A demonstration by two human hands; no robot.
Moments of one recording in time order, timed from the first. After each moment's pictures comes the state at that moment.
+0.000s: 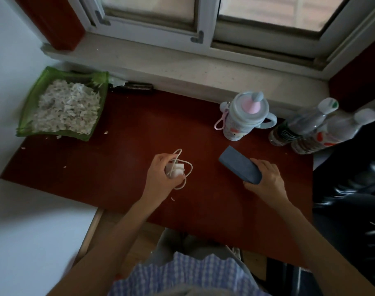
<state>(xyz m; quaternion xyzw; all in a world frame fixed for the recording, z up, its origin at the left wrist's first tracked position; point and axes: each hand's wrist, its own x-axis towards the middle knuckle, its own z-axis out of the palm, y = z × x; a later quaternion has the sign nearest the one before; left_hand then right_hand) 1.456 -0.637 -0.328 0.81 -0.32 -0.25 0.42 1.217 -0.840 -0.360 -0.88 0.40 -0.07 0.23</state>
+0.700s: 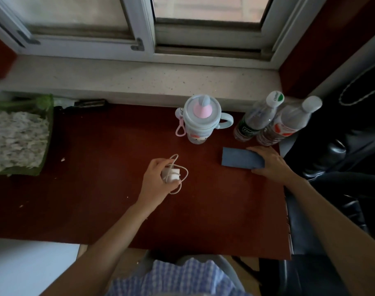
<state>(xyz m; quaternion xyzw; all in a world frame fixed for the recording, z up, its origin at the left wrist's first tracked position) 1.429 -0.713 -0.351 0.78 -0.38 -0.31 0.38 1.150 -0.954 -0.365 -0.88 0.38 -0.01 0.30</state>
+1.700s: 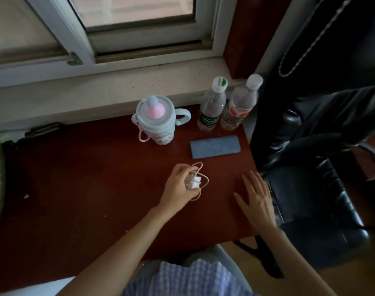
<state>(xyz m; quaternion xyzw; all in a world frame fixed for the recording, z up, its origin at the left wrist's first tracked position) 1.335 -0.763 -0.369 0.69 -0.54 -0.37 0.31 1.077 -0.789 -0.405 -0.78 0.59 -0.10 0.16</state>
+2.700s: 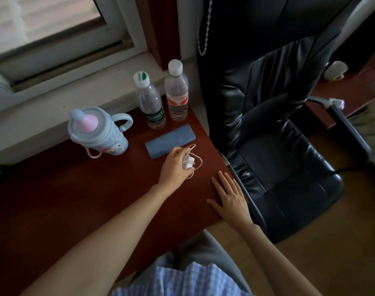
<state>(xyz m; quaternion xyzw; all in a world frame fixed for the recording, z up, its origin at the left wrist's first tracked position) 1.257 -0.832 -0.399 0.63 -0.67 -0.33 0.21 1.055 -0.732 -0.427 -0.76 0.62 -0.04 0.18</state>
